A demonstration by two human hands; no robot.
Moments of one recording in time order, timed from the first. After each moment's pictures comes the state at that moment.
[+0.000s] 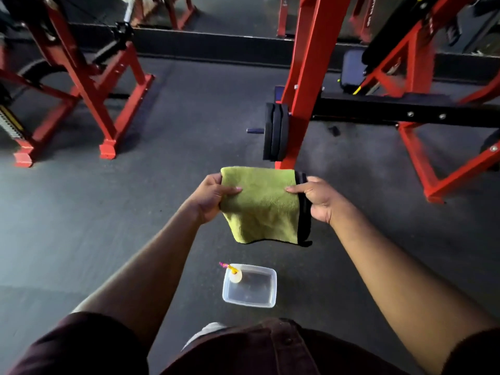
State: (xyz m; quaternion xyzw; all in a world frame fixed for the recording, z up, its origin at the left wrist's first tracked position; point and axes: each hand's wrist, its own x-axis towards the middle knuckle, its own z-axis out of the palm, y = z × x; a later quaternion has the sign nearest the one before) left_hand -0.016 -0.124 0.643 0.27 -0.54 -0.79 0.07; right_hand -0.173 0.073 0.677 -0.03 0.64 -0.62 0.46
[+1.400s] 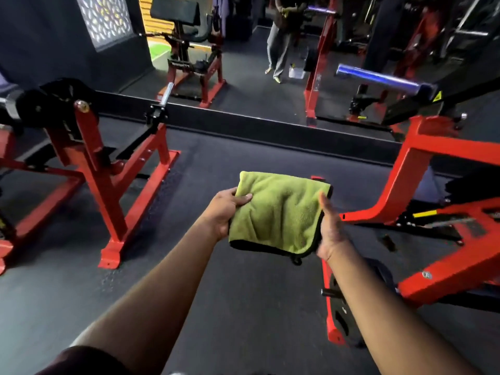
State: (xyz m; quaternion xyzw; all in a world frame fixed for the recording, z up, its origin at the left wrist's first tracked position) left_hand -0.339 -0.797 0.691 0.28 -0.47 -0.83 0.11; right_hand -0.460 -0.609 0.698 -0.07 0.51 -0.75 0.41
